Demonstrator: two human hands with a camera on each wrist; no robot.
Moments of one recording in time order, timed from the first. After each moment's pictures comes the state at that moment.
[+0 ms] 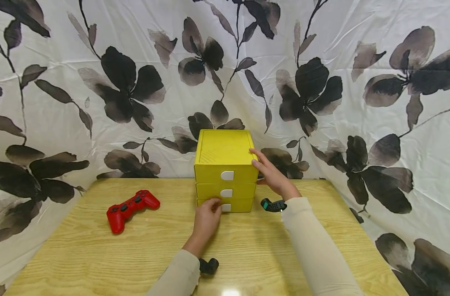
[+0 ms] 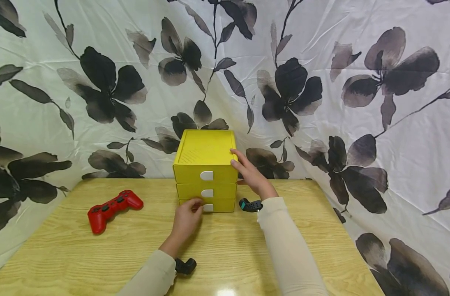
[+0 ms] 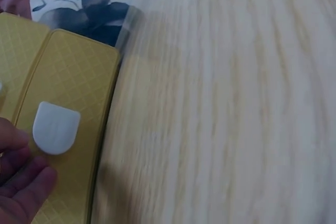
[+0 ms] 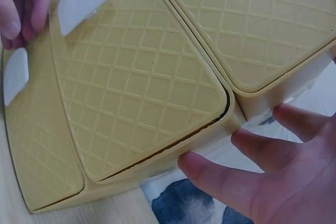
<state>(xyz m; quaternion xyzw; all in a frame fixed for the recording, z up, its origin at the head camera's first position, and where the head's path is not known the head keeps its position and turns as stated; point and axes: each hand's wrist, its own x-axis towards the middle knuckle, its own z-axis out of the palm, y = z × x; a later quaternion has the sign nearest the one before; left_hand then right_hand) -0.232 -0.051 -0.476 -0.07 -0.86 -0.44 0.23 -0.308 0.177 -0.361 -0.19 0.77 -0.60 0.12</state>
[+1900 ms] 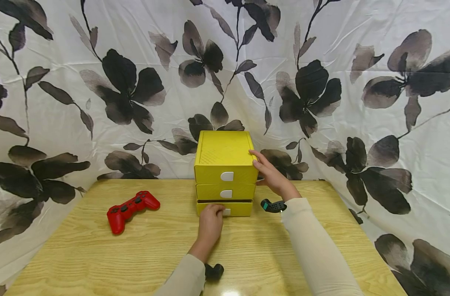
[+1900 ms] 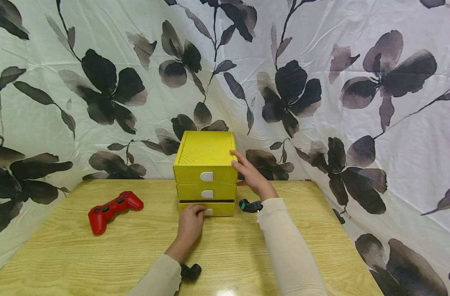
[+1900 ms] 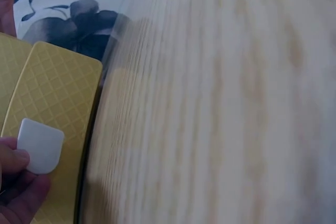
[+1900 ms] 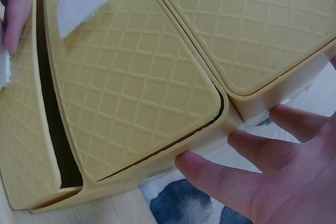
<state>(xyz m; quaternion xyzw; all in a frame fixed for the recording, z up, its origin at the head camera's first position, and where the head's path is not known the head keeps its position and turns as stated) -0.226 -0.040 -0.484 -0.07 -0.88 -0.39 0.25 -0.305 0.175 -0.354 -0.20 0.75 -0.62 0.14</state>
